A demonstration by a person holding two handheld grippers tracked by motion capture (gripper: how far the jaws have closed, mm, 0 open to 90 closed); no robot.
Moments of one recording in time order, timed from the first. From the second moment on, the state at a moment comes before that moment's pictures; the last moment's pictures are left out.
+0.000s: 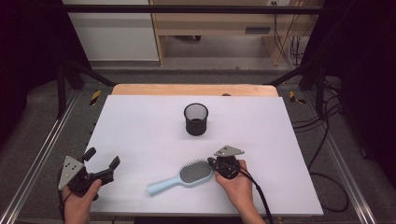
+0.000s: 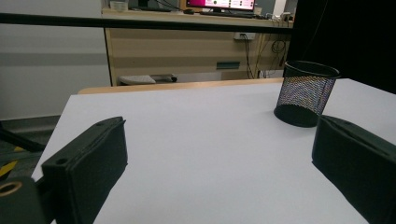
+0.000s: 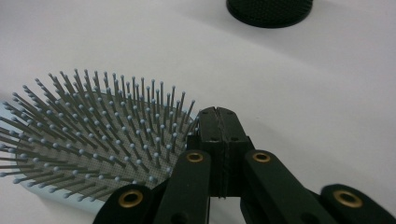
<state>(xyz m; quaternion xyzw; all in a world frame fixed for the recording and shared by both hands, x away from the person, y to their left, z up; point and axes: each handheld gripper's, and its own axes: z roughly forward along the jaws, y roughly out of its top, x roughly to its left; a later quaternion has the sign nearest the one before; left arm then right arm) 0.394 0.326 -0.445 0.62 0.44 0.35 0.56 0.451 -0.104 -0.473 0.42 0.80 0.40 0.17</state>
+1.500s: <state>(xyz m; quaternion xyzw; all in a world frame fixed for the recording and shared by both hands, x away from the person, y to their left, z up) 0.406 0.287 -0.435 0.74 0.38 0.26 0.49 0.435 -0.143 -0.464 0.40 0.78 0.45 0.20</state>
